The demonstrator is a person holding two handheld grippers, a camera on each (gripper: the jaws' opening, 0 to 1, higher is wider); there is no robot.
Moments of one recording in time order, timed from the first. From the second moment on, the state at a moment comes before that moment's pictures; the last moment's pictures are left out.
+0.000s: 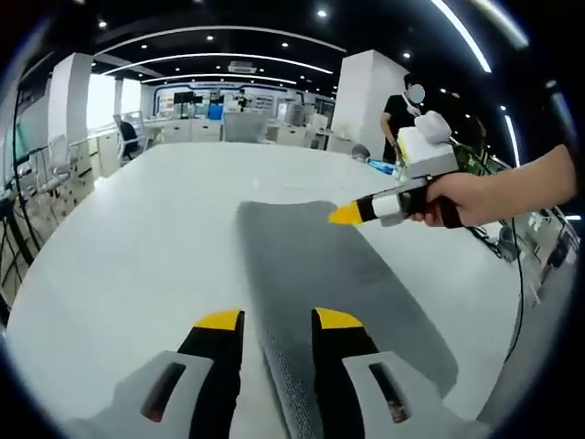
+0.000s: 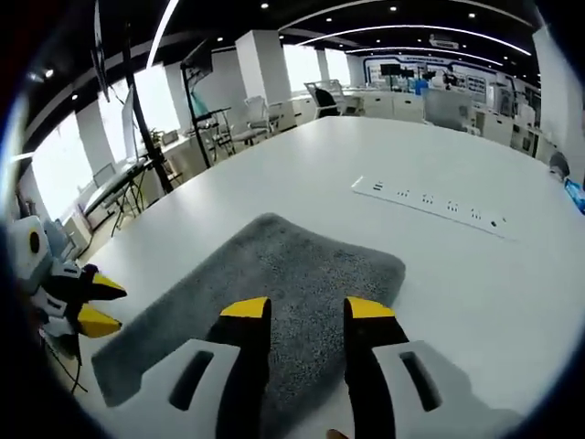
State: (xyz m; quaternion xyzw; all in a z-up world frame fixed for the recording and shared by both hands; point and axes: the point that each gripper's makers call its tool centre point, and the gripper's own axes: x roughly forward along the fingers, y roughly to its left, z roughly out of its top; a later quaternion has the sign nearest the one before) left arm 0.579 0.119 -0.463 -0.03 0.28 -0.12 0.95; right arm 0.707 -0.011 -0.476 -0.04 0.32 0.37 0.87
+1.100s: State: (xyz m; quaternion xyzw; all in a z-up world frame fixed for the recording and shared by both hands) left arm 0.610 0.128 -0.510 -0.04 0.33 -0.12 0.94; right arm 0.641 -0.045 -0.506 0.00 0.36 0.36 0.86
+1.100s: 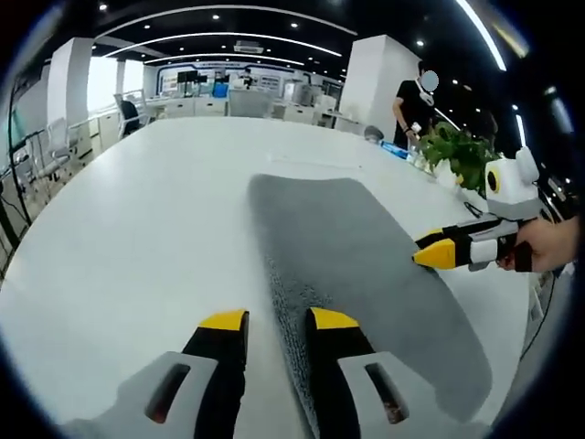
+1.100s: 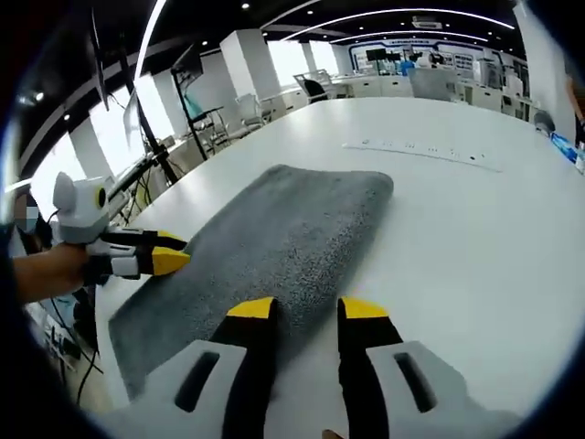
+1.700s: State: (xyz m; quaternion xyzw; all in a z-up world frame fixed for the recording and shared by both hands) left arm 0.613 0.117 -0.513 -0.03 0.33 -0.12 0.94; right arm 0.639 -0.048 -0.512 0.01 0.36 0.34 0.87
